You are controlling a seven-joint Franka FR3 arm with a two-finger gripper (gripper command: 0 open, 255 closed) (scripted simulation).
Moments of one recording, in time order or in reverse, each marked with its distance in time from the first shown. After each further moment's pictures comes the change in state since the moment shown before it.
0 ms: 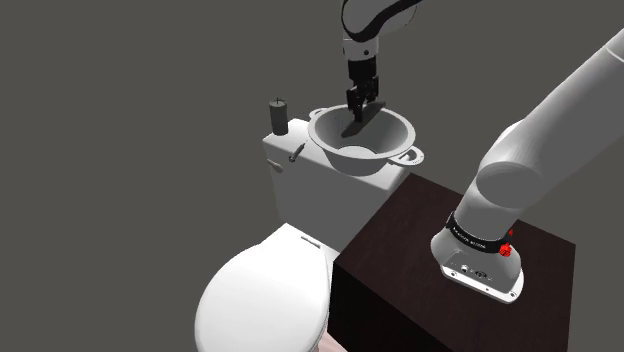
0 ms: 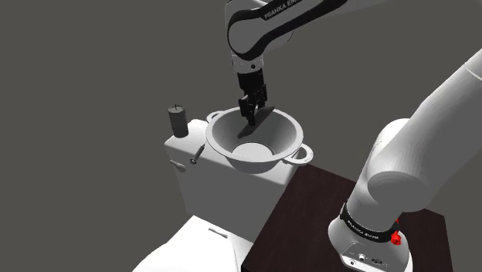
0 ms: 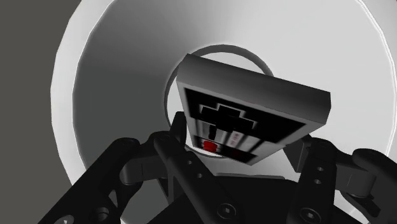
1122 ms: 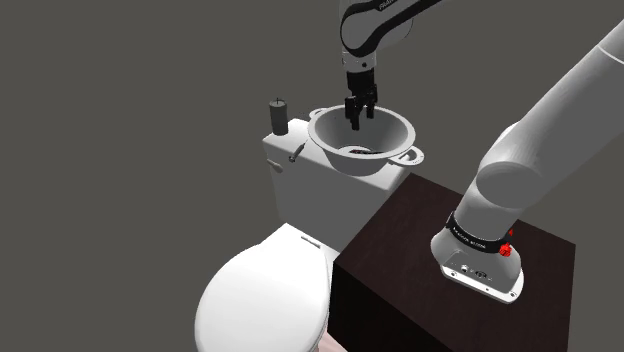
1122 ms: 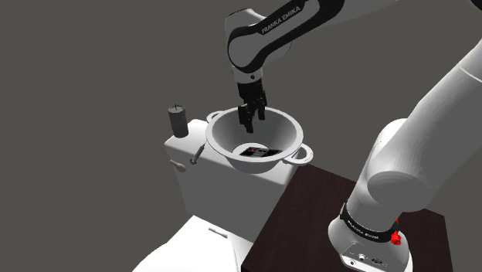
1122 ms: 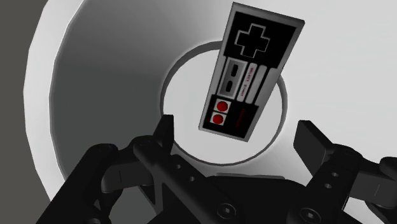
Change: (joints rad) arm 0.000 0.036 -0.003 -0.046 0.000 0.083 0.001
